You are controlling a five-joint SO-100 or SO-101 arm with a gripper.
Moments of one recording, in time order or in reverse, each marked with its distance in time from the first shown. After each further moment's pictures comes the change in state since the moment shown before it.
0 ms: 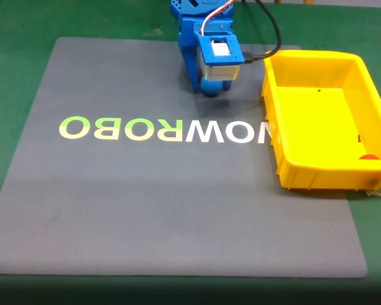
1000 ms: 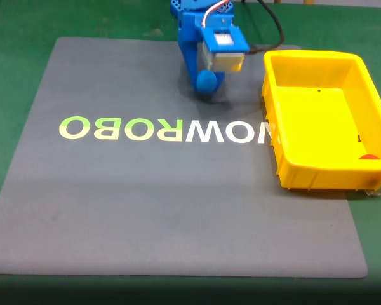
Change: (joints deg) arm 0.1 4.1 -0.4 -4.1 -1.9
